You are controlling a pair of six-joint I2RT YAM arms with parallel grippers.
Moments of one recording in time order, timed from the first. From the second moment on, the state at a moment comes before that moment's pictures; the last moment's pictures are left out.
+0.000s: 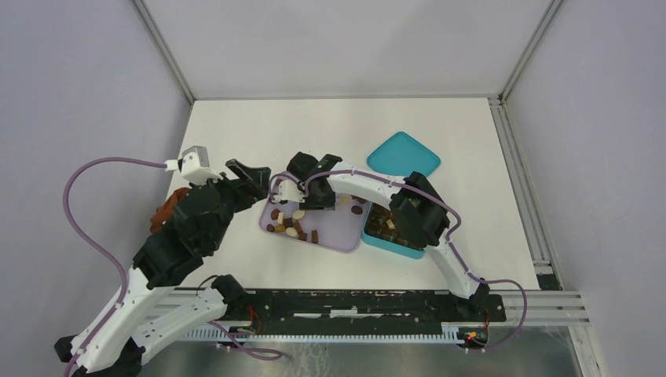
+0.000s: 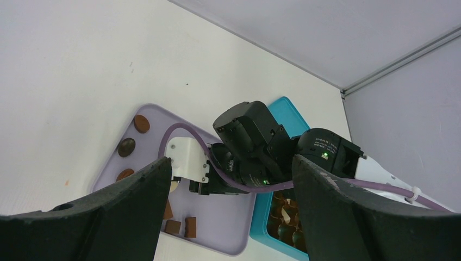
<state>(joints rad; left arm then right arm) -0.77 0.63 1.03 -0.66 -0.63 -0.74 0.94 2.28 1.89 -0.90 0.05 -0.69</state>
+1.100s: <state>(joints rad) -0.77 0.63 1.03 -0.66 -0.63 -0.74 0.95 2.14 1.78 -0.90 -0.04 -0.68</state>
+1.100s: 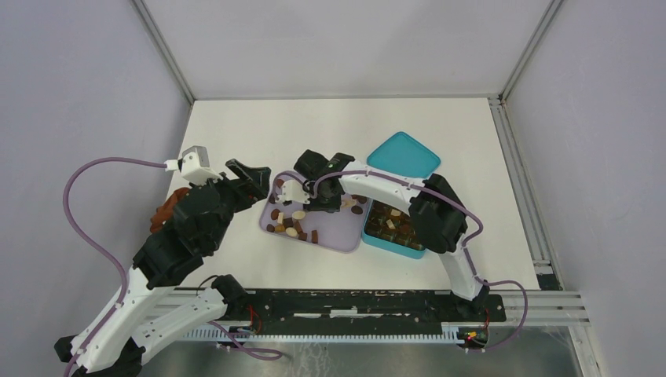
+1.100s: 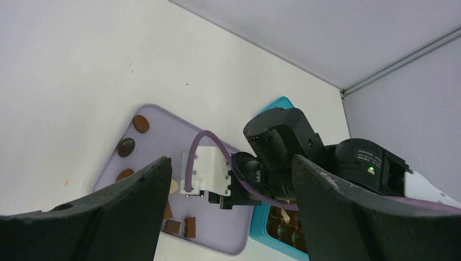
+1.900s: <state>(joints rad) -0.77 0.69 1.02 -0.61 -0.58 -0.76 0.81 1.56 1.31 -0.89 -0.15 -0.70</state>
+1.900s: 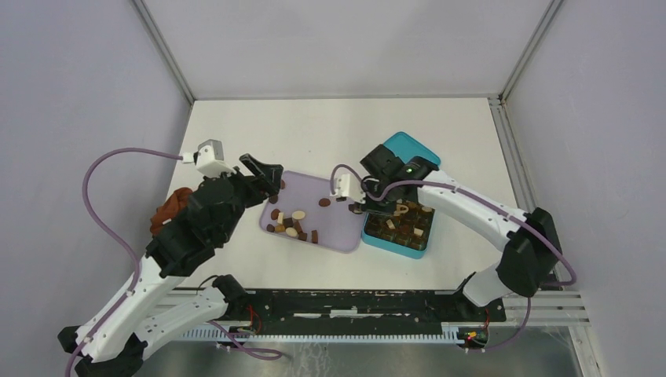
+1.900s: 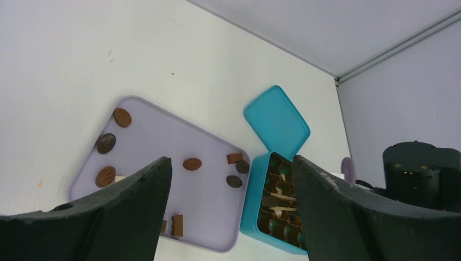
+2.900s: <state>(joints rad) -0.81 1.54 0.99 -0.18 -0.03 -0.73 0.34 1.24 1.00 -0.94 -0.23 -0.76</state>
